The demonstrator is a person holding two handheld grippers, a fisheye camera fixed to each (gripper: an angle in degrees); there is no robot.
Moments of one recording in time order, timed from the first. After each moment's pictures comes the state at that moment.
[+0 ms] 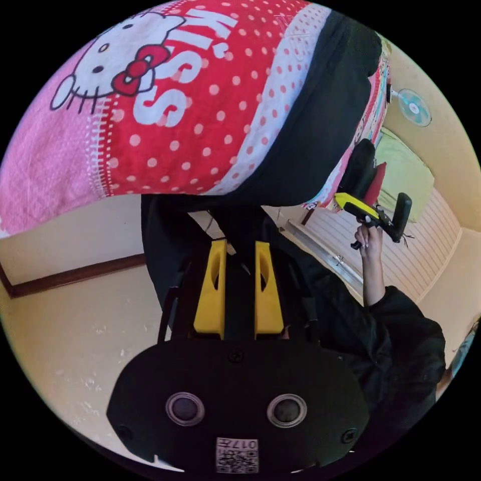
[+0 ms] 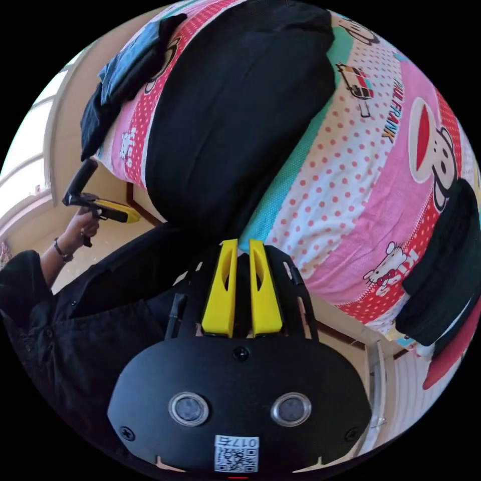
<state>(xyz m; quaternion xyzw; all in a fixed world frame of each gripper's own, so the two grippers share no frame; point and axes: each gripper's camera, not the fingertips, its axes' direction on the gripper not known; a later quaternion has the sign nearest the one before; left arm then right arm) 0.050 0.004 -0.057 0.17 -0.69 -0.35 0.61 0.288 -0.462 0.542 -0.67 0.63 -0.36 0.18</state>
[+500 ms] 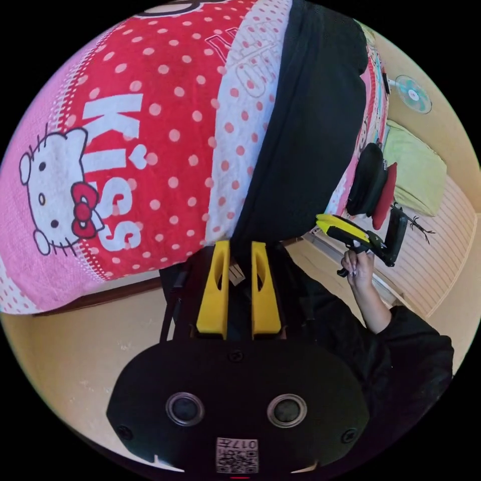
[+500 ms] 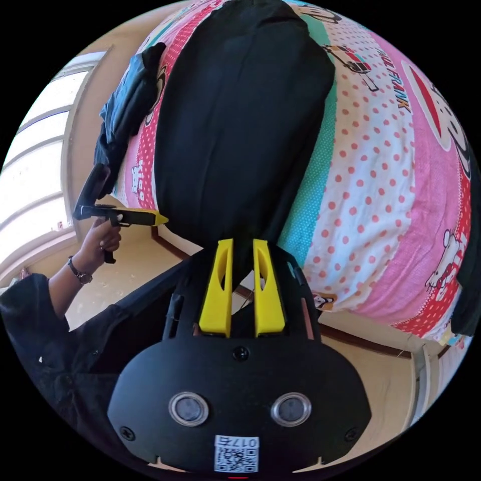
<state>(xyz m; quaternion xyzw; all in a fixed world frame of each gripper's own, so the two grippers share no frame) 0.028 -0.081 -0.040 0.11 -0.75 -0.34 0.55 0.354 -0.462 0.514 -0.64 0.62 -0.34 0.29</state>
